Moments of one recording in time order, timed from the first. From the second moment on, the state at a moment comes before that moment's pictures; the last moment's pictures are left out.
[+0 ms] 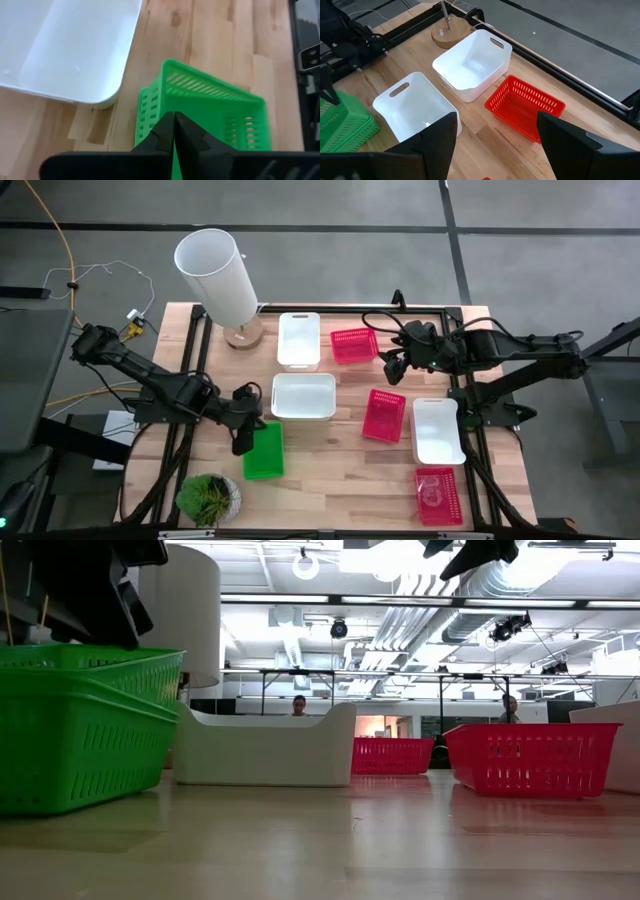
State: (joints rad) left arm -0.30 1.09 0.69 -0.50 -0.19 -0.60; right arm 0.09 1.14 1.28 -0.90 0.56 0.63
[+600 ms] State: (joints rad) left arm -0.30 1.03 0.66 -0.34 -0.27 -0.68; right arm 0.09 1.14 1.28 -0.89 0.56 0.63
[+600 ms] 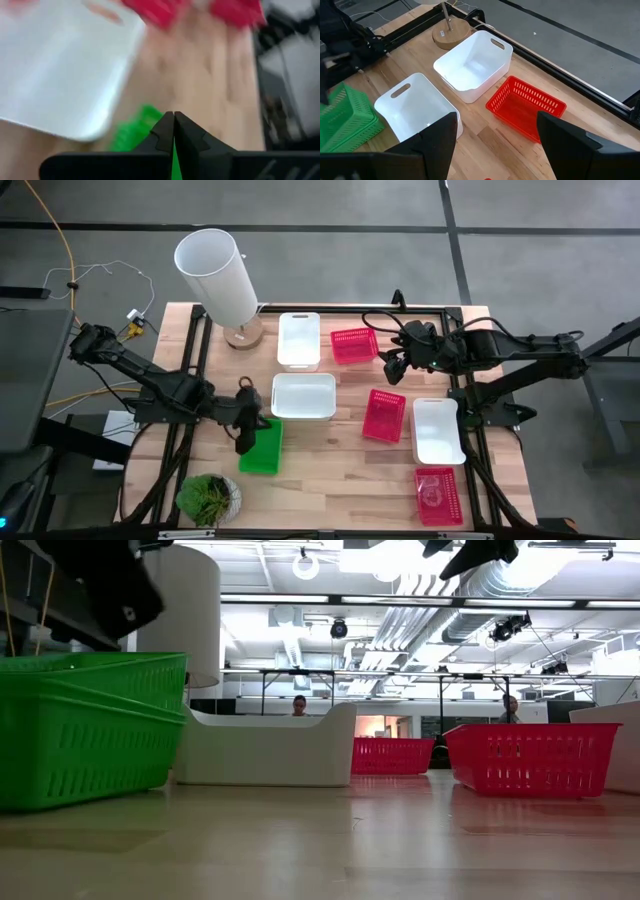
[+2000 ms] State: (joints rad) left arm -0.53 1.13 0.71 -0.34 -0.86 -0.98; right arm 0.09 1.14 1.28 -0.87 0.57 0.65
